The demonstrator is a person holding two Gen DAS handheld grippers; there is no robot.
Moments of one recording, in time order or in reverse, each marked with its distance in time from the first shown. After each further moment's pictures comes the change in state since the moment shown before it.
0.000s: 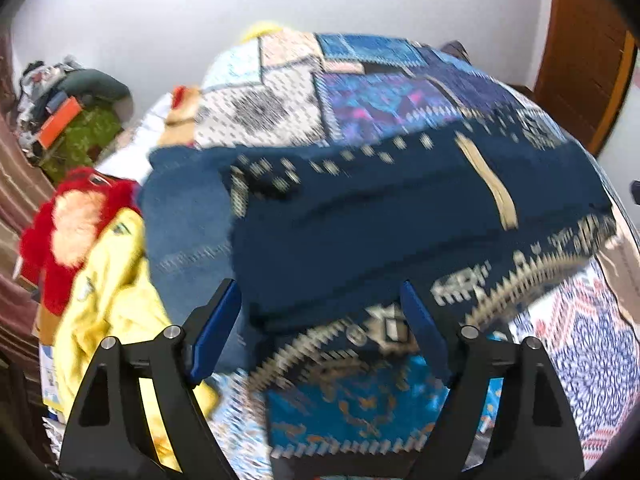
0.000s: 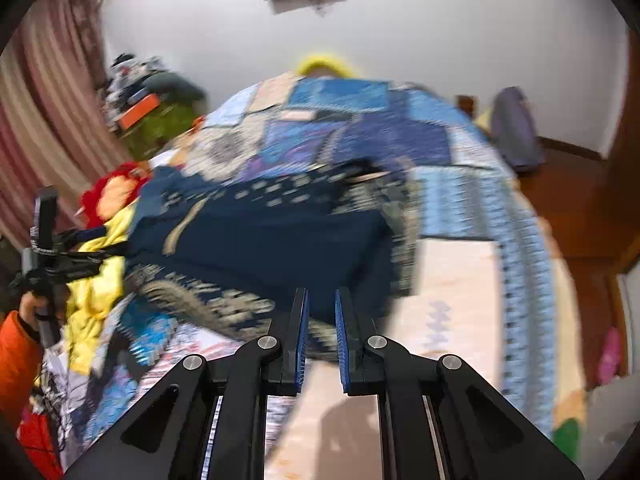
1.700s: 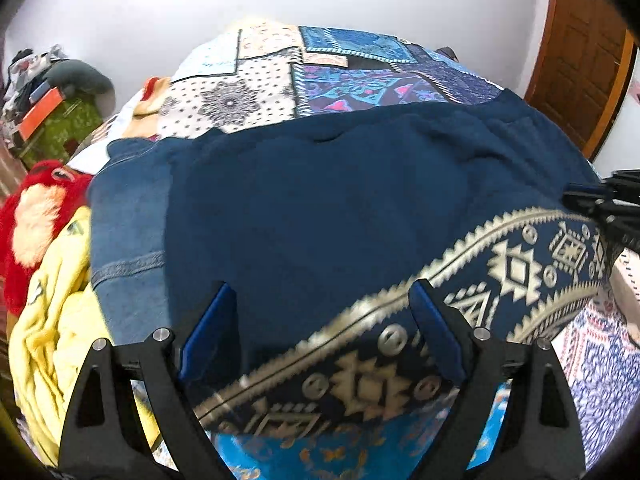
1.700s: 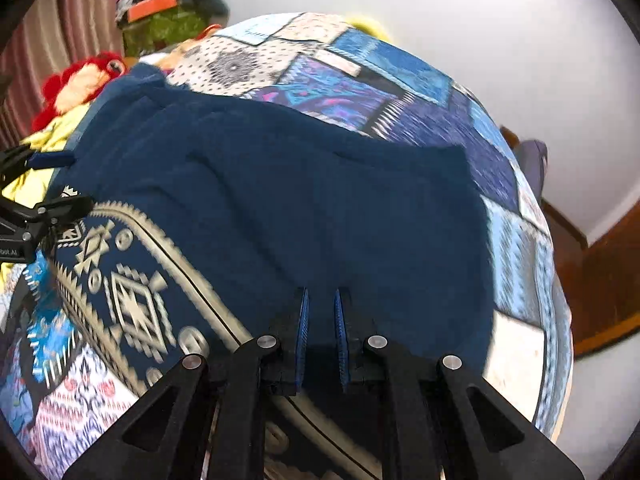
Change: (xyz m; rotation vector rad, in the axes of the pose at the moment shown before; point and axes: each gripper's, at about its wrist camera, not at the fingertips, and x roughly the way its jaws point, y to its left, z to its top) left arm 0.043 -0.011 0.001 -0.040 -0.045 -0.053; right arm 0.140 0.041 0.023 -0.298 0.130 -0.233
